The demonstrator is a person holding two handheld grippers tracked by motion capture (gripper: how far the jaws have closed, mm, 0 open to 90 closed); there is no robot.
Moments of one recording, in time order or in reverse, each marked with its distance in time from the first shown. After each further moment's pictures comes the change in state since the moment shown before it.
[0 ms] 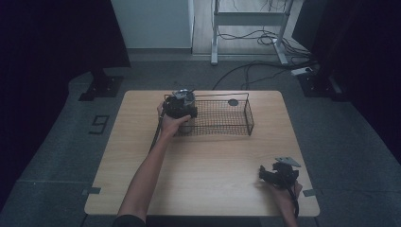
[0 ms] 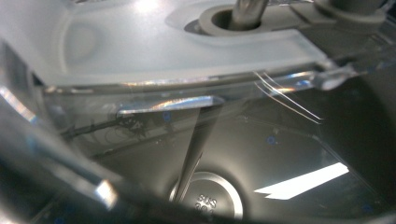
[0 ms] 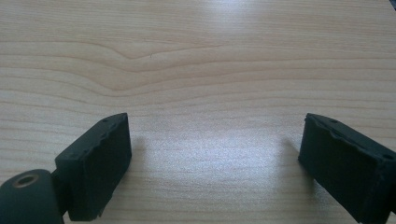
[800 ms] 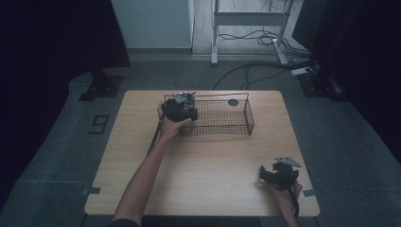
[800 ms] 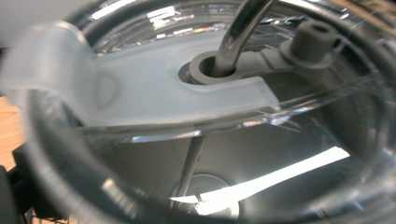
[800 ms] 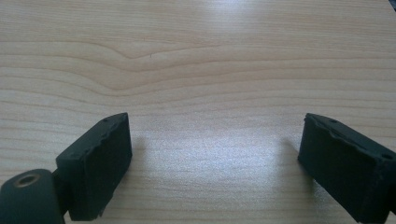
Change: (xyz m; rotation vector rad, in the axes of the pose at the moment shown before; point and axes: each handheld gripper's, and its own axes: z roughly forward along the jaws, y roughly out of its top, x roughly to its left) left arm -0.007 -0.006 -0.014 -0.067 0.024 0.029; right arm 0.000 0.000 0.000 0.000 0.000 0.001
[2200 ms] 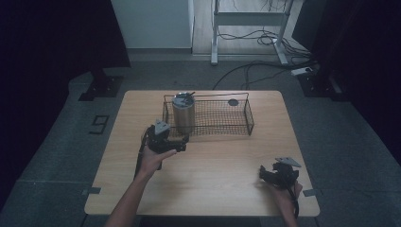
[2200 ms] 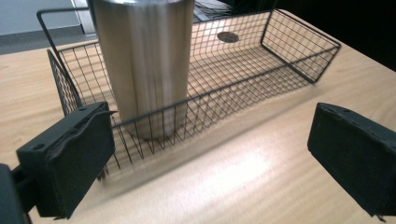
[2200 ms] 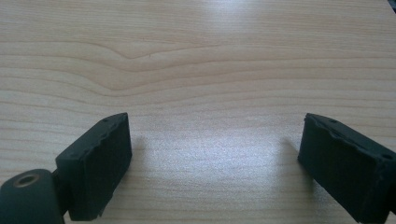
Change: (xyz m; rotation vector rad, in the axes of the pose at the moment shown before) left arm -0.017 -0.061 -0.137 -0.045 -0.163 -0.022; right arm 0.000 0.000 0.000 0.001 -0.003 0.003
